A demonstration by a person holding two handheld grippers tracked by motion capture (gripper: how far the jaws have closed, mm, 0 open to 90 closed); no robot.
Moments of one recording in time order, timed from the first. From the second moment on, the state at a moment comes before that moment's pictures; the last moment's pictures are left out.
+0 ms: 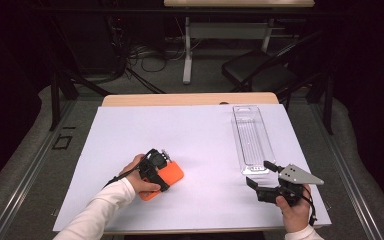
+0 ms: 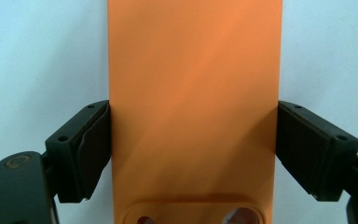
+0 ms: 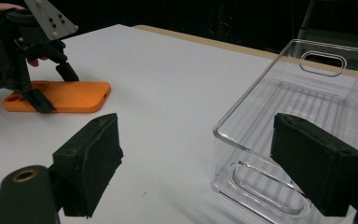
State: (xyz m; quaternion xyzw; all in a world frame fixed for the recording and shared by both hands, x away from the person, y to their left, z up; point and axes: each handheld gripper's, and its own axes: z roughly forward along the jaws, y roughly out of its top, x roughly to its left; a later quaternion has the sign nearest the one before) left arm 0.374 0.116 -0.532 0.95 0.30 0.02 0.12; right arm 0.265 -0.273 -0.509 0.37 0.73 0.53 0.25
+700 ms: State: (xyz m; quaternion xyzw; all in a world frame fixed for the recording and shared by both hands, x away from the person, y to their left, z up) left arm 0.377 0.130 -0.493 0.93 0.33 0.01 0.13; right arm 0.265 -0.272 -0.510 0.37 0.73 0.53 0.24
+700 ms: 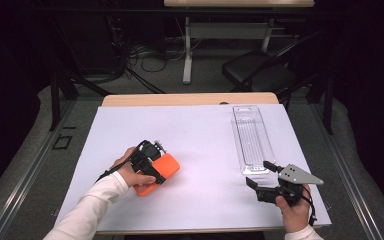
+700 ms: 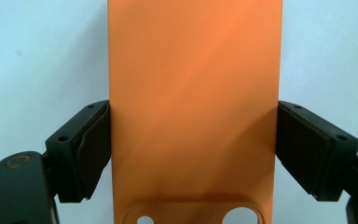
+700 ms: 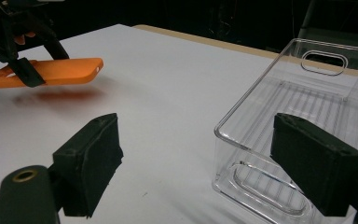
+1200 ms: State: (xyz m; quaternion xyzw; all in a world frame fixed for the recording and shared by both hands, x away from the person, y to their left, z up) left arm 0.374 0.130 -0.472 0.93 0.33 0.01 0.15; right arm 0.266 -0.269 -0.510 0.36 0.73 0.52 0.25
